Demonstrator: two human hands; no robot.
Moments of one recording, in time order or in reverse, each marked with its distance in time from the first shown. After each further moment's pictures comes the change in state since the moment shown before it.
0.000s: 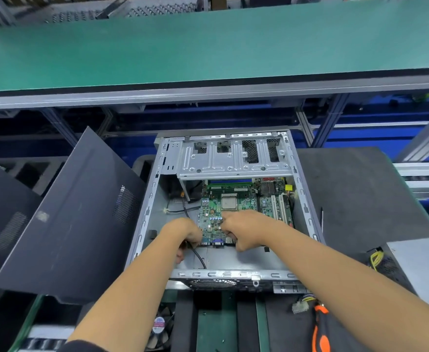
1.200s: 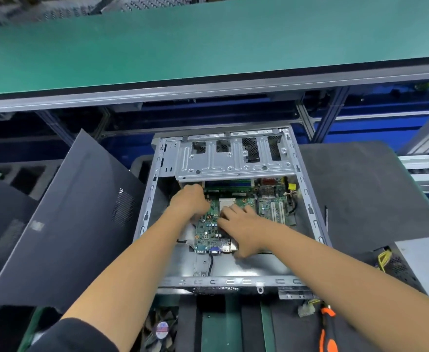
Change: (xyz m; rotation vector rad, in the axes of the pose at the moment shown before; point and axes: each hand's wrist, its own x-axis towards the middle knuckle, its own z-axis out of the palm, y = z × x) left_hand -0.023 0.028 -0.045 0.015 0.565 0.352; right_hand 0.005 0.000 0.009 -0.069 0.049 0.035
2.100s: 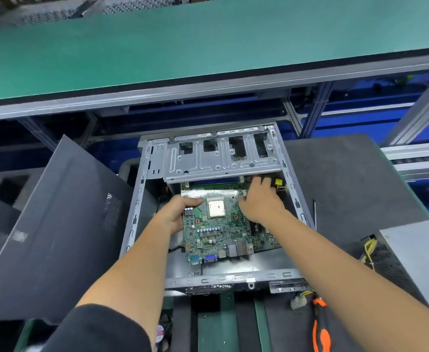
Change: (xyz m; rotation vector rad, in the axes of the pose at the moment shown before) left_hand 0.012 -0.023 0.035 -1.457 -0.260 -0.114; right_hand -0.012 0.031 -0.020 0.507 0.276 0.860
